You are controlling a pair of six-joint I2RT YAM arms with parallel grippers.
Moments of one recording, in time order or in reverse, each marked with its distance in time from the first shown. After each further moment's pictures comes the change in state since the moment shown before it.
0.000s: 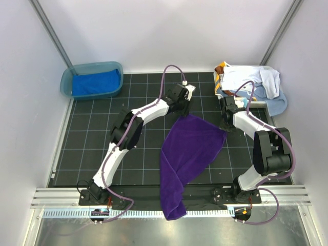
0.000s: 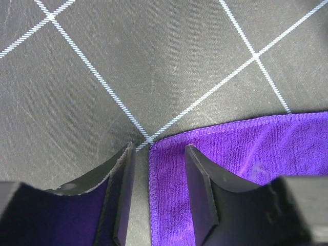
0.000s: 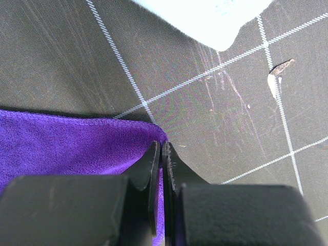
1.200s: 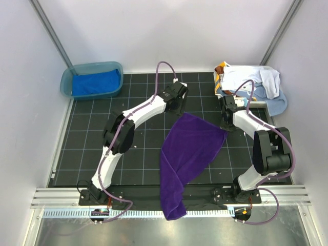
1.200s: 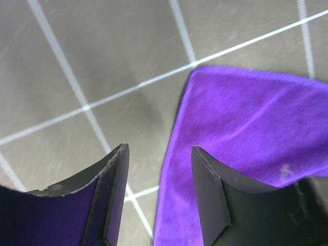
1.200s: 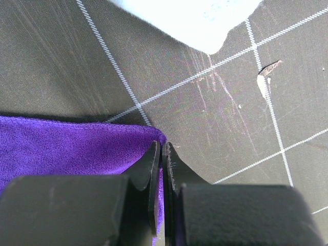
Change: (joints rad) left arm -0.023 -0.186 -0.046 -0.308 -0.238 -0.206; right arm 0.003 0.007 0.021 -0.026 0.033 0.002
